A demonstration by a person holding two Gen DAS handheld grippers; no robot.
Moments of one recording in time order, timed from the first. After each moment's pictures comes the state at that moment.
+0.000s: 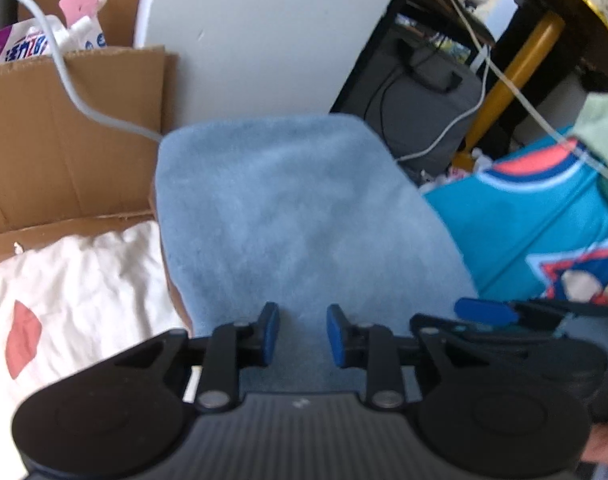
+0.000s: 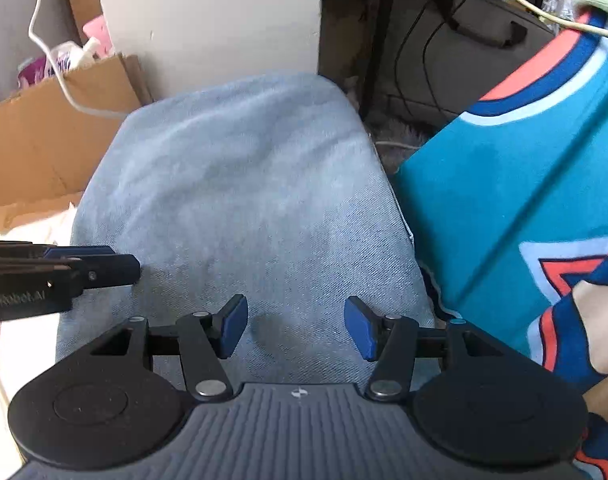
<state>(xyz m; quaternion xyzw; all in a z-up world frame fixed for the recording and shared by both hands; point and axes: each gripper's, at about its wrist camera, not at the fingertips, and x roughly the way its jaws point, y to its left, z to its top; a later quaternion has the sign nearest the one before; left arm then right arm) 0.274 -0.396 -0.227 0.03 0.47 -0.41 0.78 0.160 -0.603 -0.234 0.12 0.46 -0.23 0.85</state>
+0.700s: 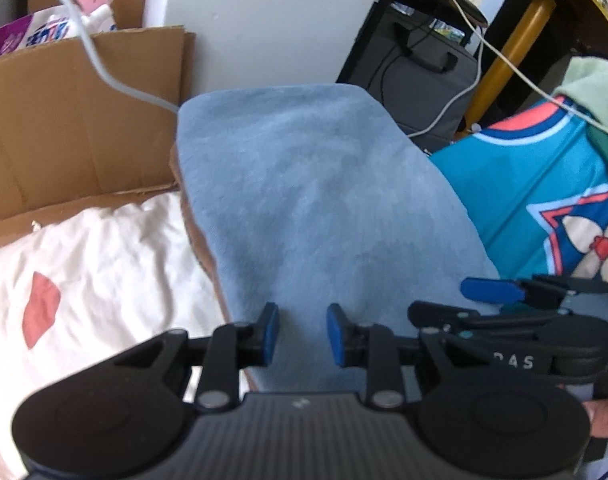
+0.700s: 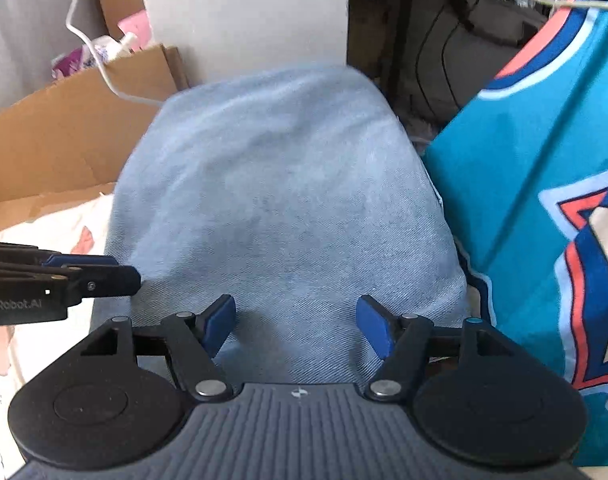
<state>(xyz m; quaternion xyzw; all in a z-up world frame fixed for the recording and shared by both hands) 0.246 -0.361 -0.228 0.05 0.47 -0.41 0.78 0.133 -0.573 -0.242 0.13 0.43 -0.20 0.87</state>
